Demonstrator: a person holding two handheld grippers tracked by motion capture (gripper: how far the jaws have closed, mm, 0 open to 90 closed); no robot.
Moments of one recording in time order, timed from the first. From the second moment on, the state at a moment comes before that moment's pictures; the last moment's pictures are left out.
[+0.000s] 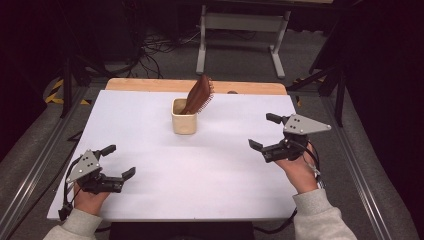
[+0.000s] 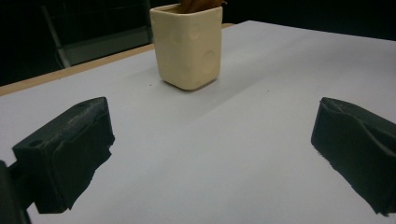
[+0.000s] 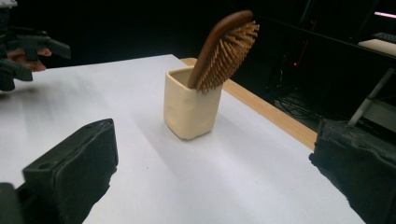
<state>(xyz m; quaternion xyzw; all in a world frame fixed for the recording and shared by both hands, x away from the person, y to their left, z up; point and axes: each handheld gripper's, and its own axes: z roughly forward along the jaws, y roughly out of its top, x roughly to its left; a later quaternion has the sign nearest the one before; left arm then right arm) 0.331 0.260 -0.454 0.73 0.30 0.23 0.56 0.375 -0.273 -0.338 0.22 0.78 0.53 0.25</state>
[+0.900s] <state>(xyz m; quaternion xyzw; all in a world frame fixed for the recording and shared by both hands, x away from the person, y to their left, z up) 0.332 0.262 -0.458 0.73 0.30 0.23 0.56 0.351 -0.306 -0.434 0.26 0.77 0.54 0.22</state>
